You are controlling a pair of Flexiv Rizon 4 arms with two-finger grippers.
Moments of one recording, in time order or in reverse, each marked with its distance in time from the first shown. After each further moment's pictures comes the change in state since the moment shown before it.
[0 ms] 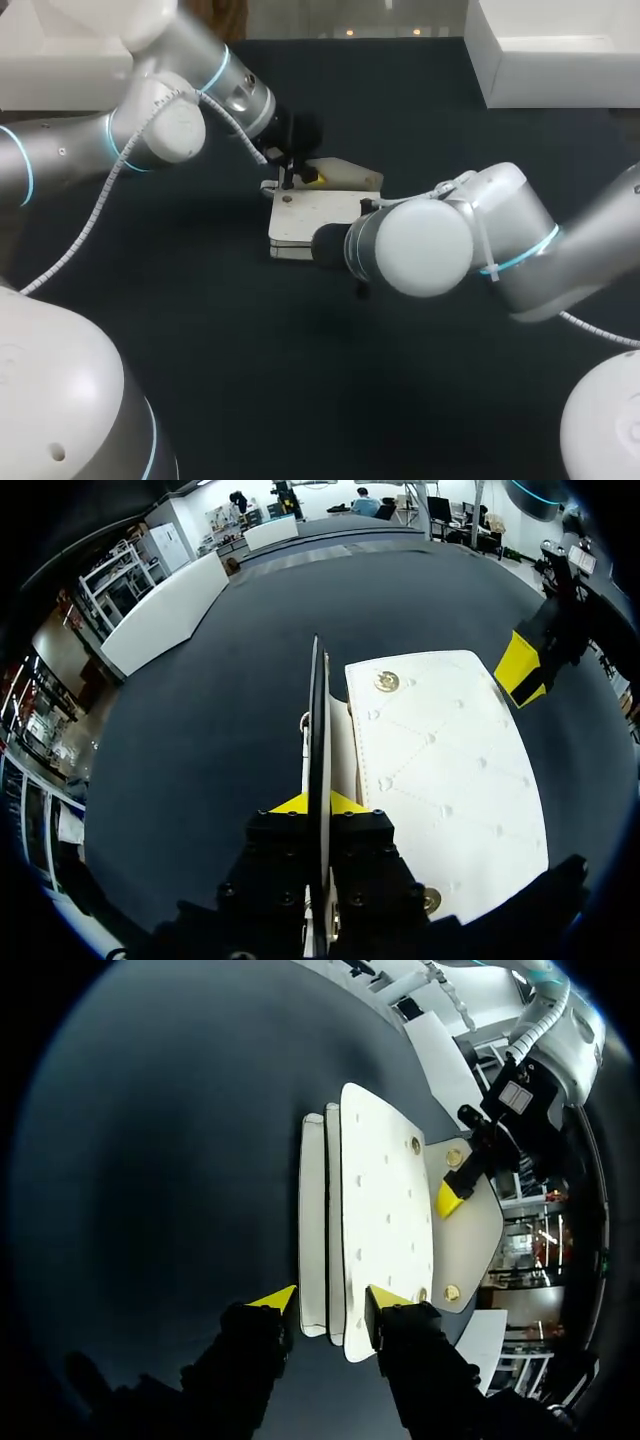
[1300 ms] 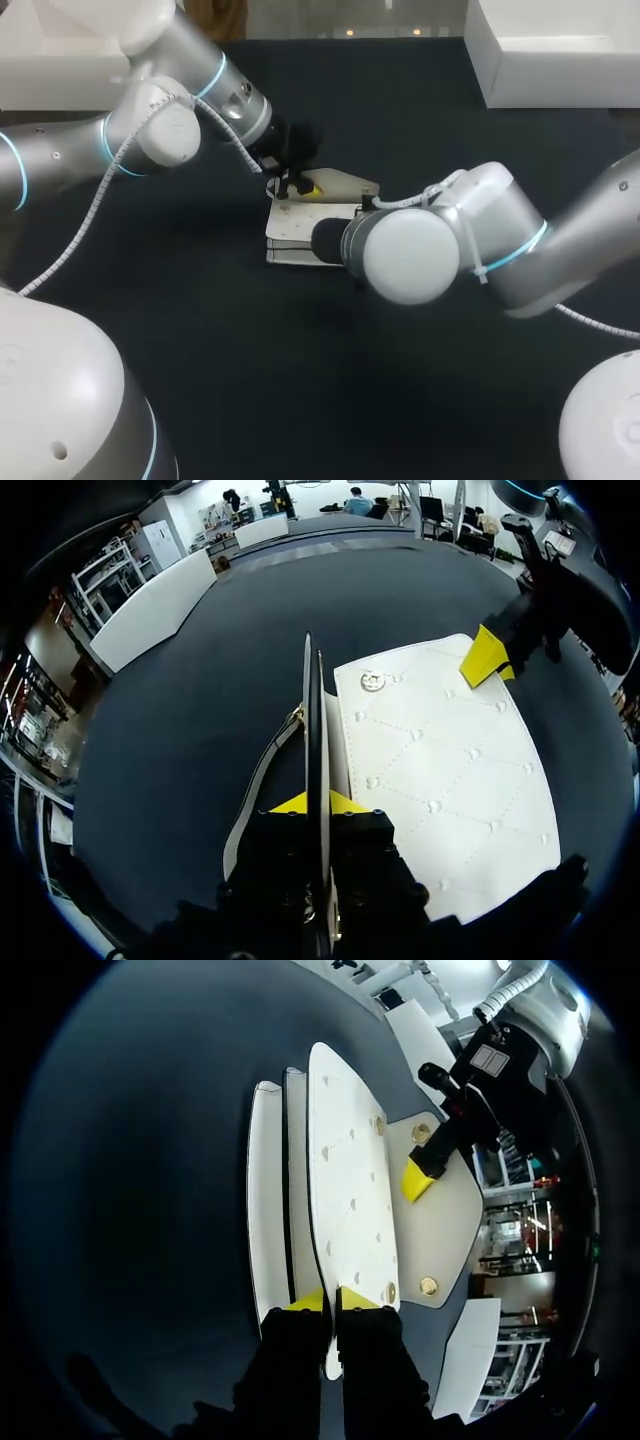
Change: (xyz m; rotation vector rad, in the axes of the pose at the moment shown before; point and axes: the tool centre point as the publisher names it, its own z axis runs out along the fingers) left arm 0.020 0.009 0.003 -0.001 0.047 0.000; right arm -0.014 -0.004 0.013 0.025 -0.060 0.045
